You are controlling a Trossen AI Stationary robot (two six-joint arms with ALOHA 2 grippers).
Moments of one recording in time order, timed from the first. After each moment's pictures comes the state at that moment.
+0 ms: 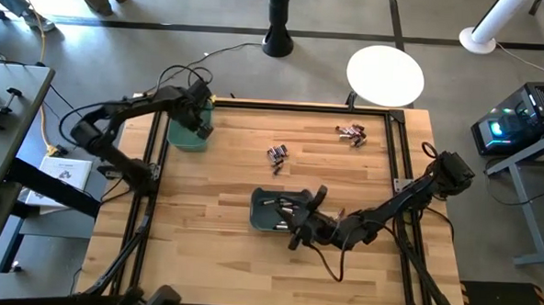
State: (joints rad) left arm 0.93 1.51 0.90 -0.79 -0.22 -0.02; right arm 0.55 1.68 0.94 0.85 0.98 -0.72
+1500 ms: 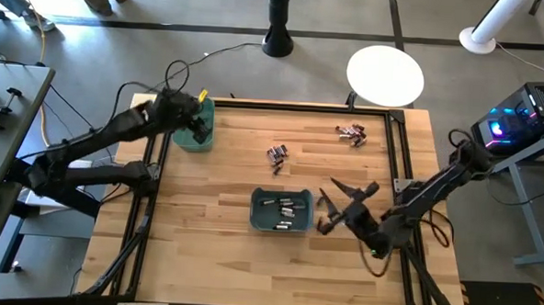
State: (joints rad) left arm 0.65 0.90 0.77 -0.57 -0.21 -0.02; right arm 0.72 1.40 0.83 0.76 1.53 -0.40
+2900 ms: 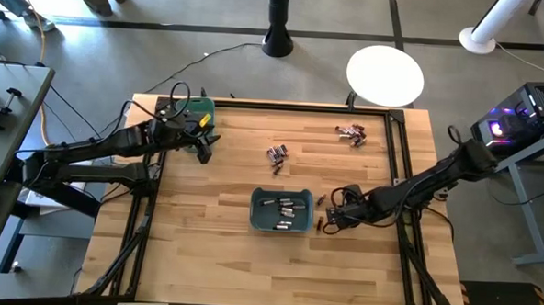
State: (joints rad) left arm 0.39 0.79 0.60 -0.34 -0.21 -0.07; right arm 0.38 1.41 0.59 -0.54 0.20 1.69
